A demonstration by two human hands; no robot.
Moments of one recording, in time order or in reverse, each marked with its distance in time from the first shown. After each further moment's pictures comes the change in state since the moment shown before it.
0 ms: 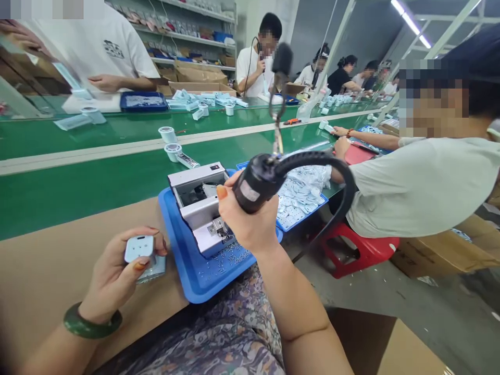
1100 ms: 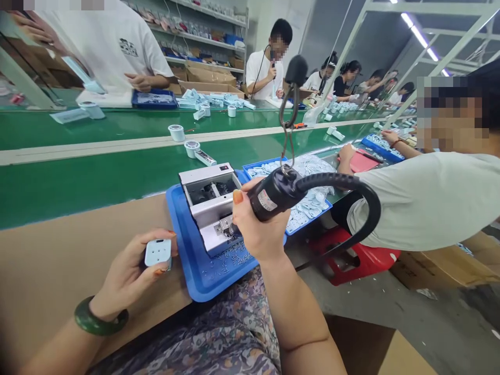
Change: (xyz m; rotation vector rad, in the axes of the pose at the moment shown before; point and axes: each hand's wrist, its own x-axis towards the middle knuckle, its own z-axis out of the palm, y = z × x) left_hand -0.011 -0.009 0.002 0.215 -0.046 0.019; right_hand -0.007 -0.001 -0.001 -0.070 0.078 -0.047
